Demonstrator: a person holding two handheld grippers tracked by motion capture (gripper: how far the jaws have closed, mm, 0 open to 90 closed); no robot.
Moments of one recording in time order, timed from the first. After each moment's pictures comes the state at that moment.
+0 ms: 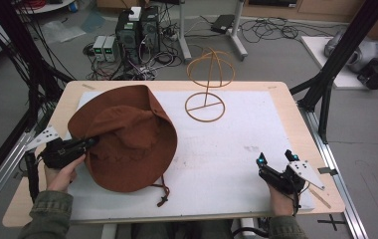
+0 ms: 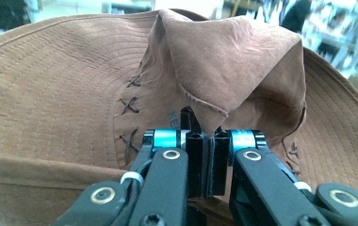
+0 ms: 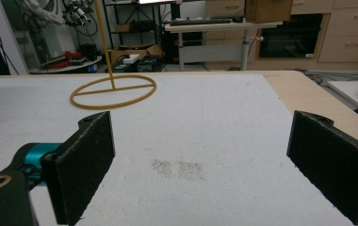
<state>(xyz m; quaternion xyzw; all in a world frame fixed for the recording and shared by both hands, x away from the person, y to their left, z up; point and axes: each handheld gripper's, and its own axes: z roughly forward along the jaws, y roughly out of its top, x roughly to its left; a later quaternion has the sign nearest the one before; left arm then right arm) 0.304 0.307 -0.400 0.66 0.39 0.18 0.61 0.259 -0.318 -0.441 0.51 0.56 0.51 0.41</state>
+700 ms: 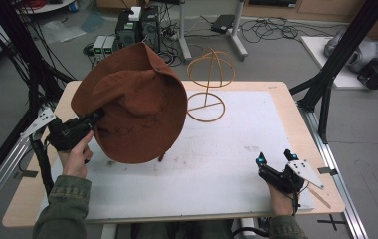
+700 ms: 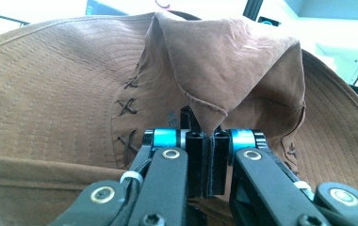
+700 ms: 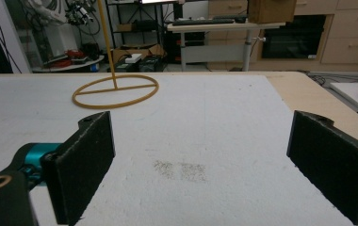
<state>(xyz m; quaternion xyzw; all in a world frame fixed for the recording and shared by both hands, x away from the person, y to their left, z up) 0.322 0.272 -0.352 0.56 0.37 0.21 0.71 0.261 -0.317 -0.441 0.51 0.57 0.51 0.40</state>
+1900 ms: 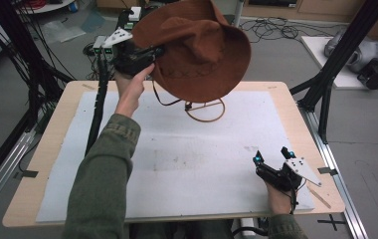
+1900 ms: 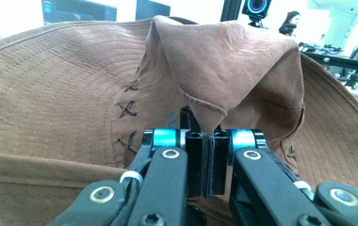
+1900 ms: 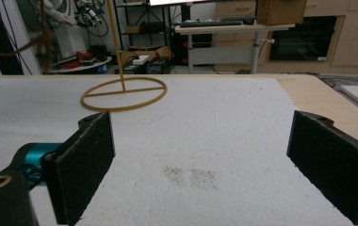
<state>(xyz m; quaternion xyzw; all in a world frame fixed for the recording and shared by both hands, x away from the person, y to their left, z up) 0.472 0.121 -0.229 0.63 0.32 0.21 0.67 0.267 -0.313 -0.441 0.50 0.57 0.52 0.40</state>
